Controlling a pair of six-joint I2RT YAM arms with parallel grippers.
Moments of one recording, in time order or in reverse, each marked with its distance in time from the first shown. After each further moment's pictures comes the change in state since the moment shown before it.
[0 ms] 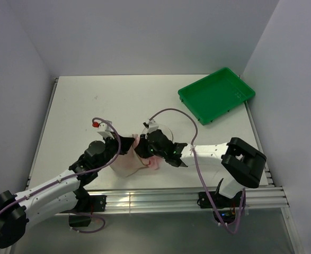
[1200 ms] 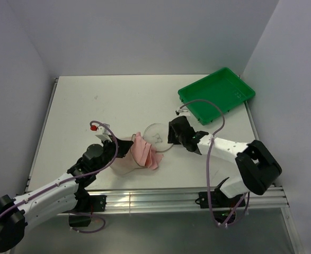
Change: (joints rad) left arm 0.014 -0.054 -0.058 -0.002 0.025 -0.042; right arm -0.359 -0.185 -0.056 -0.354 0.162 -0.128
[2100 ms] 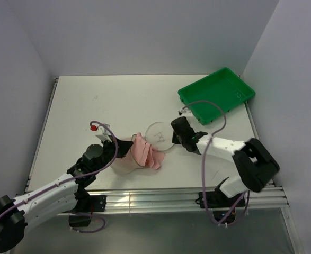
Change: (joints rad) left arm 0.000 -0.006 -0.001 -0.006 0.004 0.003; right arm -0.015 0.135 0.006 0.045 0.097 0.029
